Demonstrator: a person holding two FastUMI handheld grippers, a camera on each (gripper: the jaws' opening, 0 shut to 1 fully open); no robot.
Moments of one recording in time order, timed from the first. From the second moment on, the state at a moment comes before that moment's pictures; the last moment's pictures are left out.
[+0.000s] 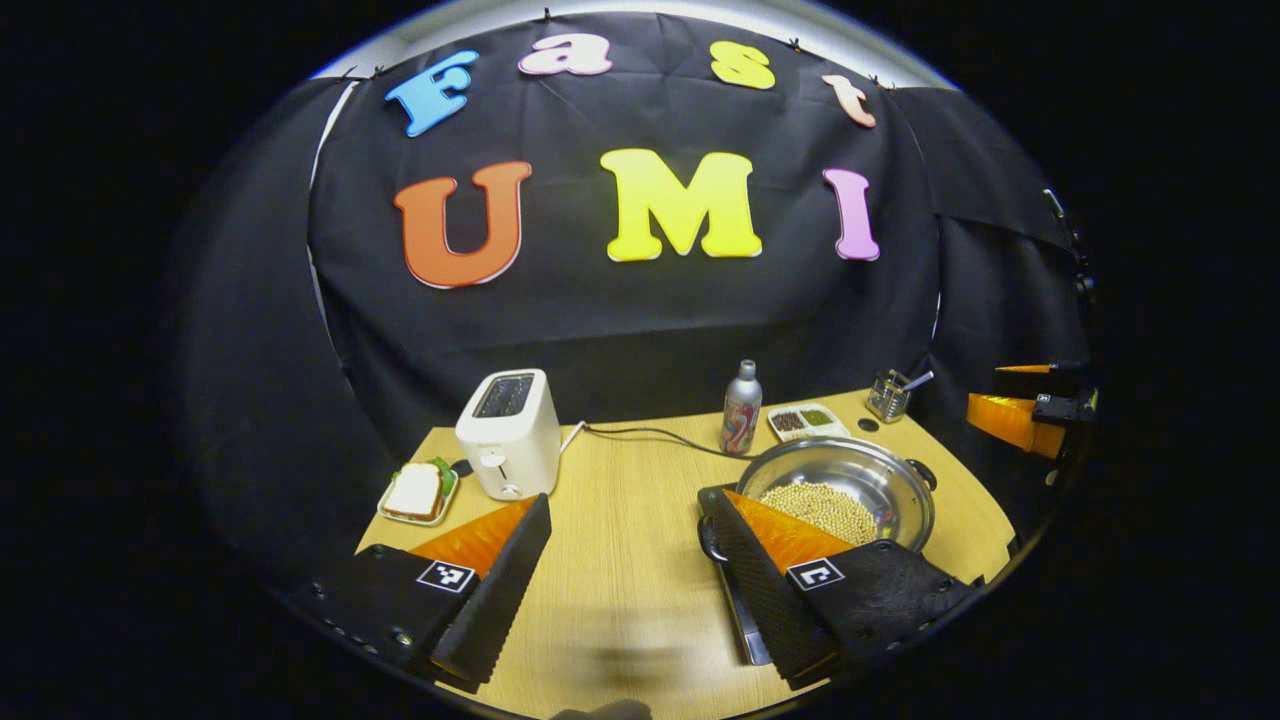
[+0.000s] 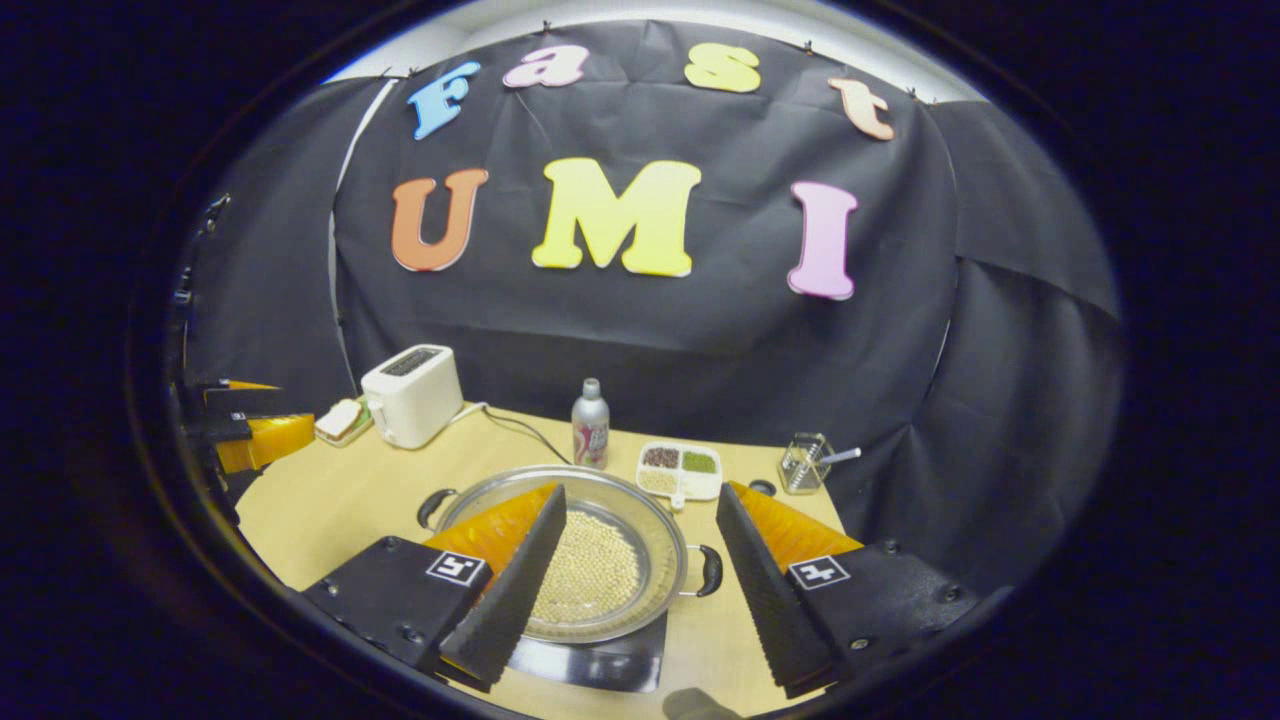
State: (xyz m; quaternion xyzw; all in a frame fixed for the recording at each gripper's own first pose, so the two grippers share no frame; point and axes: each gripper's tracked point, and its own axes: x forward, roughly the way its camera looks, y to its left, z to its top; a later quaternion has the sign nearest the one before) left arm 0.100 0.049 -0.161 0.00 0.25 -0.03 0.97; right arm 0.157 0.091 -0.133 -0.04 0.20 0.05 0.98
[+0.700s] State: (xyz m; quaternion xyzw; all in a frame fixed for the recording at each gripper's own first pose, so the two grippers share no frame) left arm 0.050 0.108 -0.008 -0.04 0.08 -0.02 1.00; right arm 0.054 0.132 0.053 0.02 0.01 0.03 1.00
